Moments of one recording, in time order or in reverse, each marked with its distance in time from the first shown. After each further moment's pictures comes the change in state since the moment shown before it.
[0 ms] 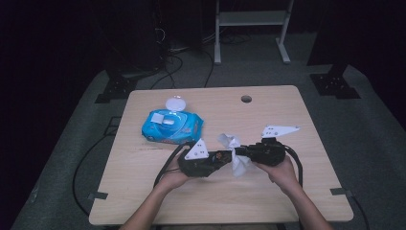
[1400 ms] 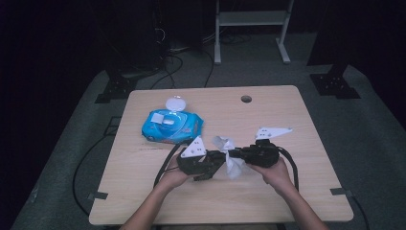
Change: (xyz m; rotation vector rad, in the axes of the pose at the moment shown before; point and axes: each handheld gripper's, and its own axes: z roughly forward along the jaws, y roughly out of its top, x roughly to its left) left arm 0.004 0.003 -0.005 -0.083 -0.008 -0.027; right arm 0.003 -0.003 0.016 0.005 0.039 0.014
